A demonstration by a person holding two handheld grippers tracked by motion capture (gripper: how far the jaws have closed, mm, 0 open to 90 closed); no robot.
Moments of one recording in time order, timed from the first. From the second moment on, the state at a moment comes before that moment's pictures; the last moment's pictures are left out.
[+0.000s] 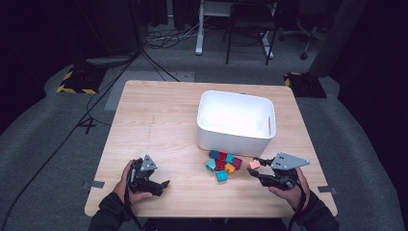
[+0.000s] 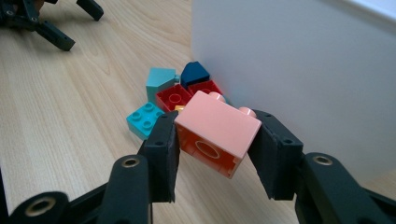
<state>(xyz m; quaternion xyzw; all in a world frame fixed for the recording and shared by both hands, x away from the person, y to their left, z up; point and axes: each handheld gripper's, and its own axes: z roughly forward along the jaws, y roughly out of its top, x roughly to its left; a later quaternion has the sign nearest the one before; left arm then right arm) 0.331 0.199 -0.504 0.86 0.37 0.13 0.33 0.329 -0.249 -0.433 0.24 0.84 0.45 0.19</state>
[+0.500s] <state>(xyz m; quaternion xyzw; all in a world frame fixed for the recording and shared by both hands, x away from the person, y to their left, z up) 0.331 0.199 -0.504 0.86 0.37 0.13 0.33 0.331 -0.256 -0.399 0.24 0.83 0.46 0.21</state>
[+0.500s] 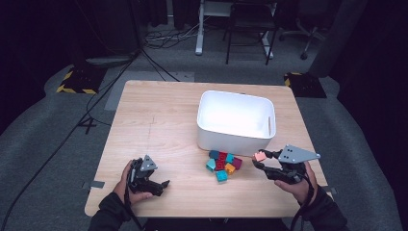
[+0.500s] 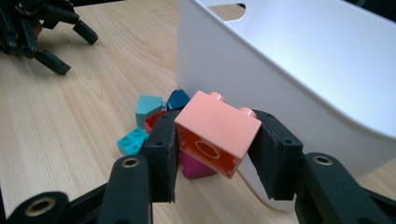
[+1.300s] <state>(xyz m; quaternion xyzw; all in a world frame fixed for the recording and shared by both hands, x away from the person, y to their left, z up) 0.331 0.199 -0.504 0.86 0.37 0.13 0.33 0.356 -0.252 -0.343 0.25 0.81 0.47 0.24</state>
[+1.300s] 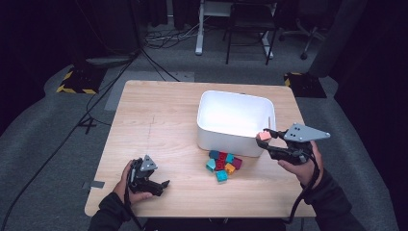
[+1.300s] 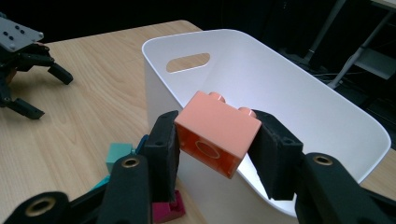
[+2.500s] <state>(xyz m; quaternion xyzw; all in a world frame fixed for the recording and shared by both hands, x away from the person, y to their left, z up) 0.331 0.199 -0.504 0.86 0.37 0.13 0.32 0.419 -0.241 -0.345 0.30 0.81 0.44 0.24</state>
